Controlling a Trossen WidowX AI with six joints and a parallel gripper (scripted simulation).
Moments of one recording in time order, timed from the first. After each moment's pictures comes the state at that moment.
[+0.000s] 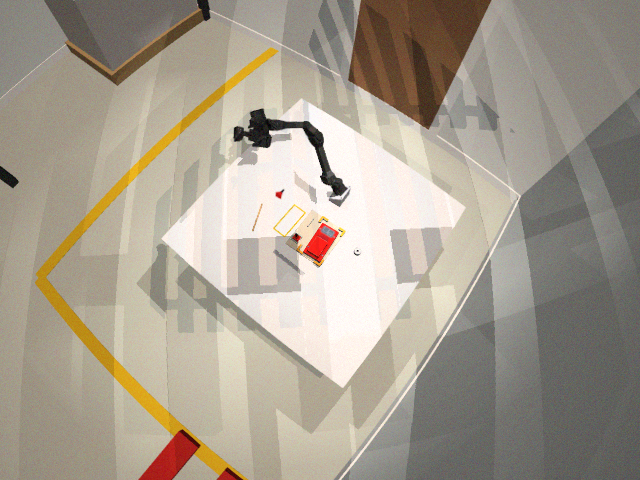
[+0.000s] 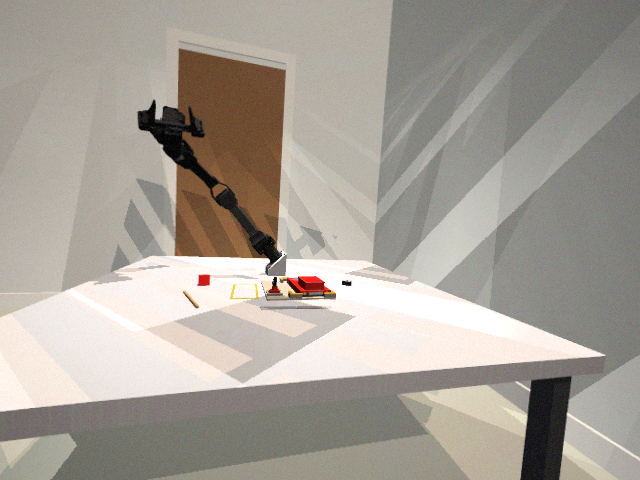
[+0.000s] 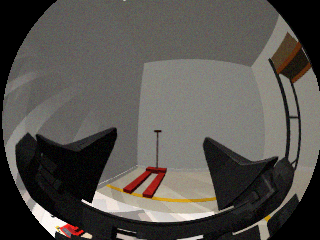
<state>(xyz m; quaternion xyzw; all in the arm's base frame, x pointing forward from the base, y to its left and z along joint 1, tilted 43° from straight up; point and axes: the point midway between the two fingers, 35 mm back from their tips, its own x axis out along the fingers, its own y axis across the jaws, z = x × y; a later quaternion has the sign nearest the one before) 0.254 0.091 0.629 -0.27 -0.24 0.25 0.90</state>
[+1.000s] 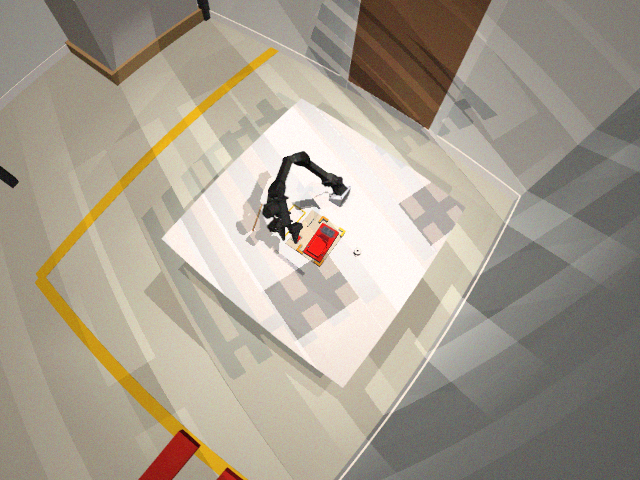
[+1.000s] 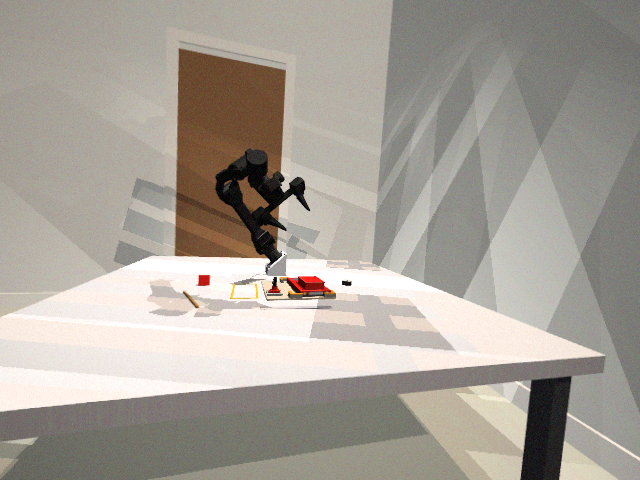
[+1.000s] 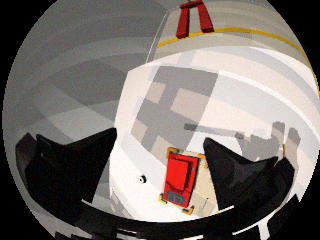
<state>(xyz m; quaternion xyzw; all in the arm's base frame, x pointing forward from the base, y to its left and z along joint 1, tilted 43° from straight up) 0.425 0.181 0.188 -0.05 0.49 0.08 0.87</state>
